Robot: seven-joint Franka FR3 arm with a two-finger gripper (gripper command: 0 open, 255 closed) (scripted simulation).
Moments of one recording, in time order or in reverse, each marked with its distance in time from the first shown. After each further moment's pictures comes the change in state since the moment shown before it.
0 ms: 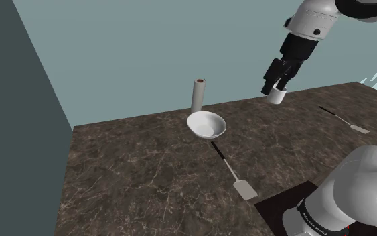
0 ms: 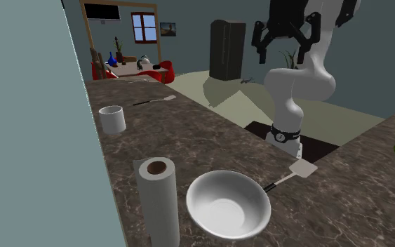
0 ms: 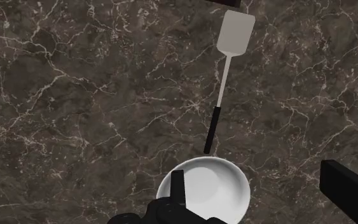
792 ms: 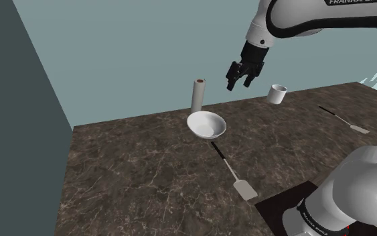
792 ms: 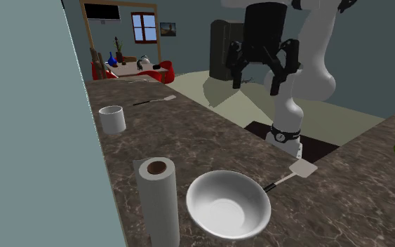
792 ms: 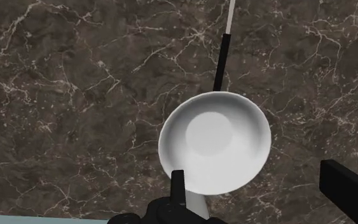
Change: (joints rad) arm -0.025 0.331 0.034 0.089 -0.024 0.290 0.057
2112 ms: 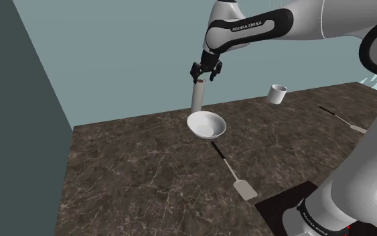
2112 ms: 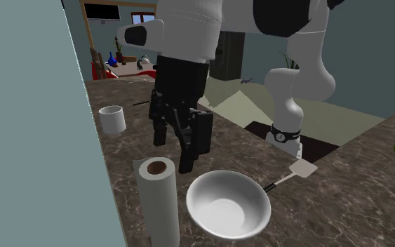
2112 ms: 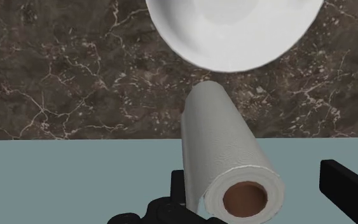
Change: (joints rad) arm -0.037 0.635 0.009 0.453 -0.107 0.261 0.132
